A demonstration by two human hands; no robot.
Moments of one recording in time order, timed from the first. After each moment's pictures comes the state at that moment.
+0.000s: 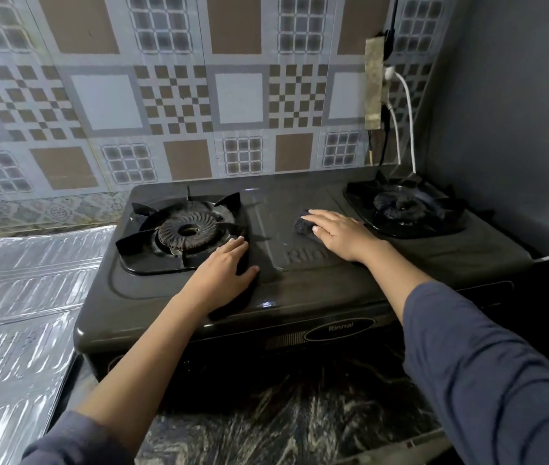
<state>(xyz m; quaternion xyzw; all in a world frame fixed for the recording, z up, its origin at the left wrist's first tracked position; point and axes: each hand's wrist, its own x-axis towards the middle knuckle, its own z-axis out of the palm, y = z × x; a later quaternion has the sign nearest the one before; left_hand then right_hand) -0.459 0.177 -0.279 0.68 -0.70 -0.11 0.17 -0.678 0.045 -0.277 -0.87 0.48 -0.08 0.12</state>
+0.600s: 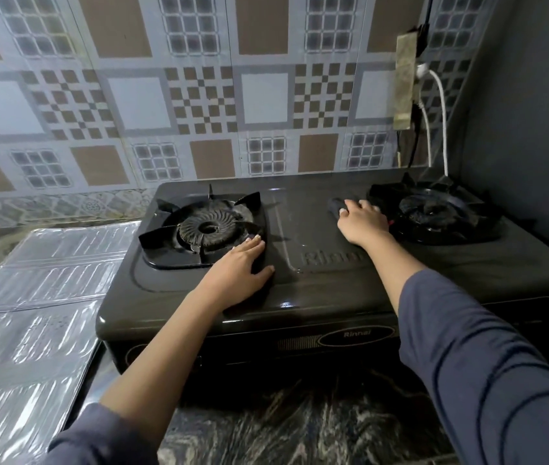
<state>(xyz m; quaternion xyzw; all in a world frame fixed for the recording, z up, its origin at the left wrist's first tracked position) -0.461 0.179 -0.278 0.69 -0.69 -0.12 0.16 -0.656 0.019 -0.273 -0.73 0.66 -0.12 0.11</state>
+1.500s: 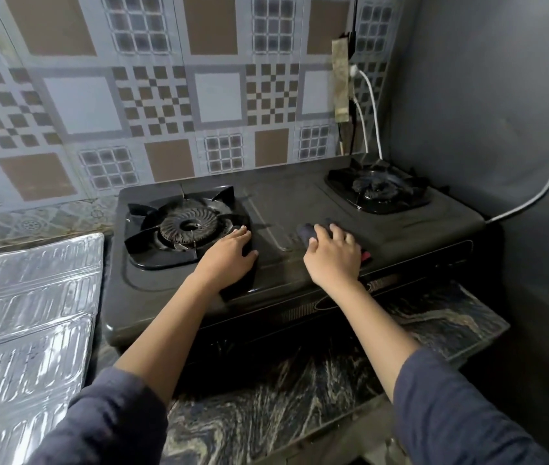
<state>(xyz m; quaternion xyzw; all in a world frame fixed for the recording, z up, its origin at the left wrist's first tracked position) -0.436 0.175 -0.280 0.64 -0.74 -0.13 0.16 -0.619 0.173 -0.291 -0.65 0.73 -0.20 0.03</state>
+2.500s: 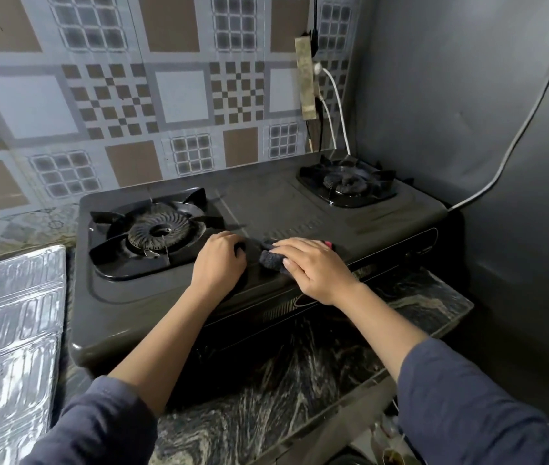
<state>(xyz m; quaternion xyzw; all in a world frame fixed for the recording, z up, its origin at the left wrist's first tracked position) -0.465 0.176 -0.289 0.61 -0.73 -0.07 0.30 -0.657 0.191 -0.302 -0.85 0.47 -0.23 0.03</state>
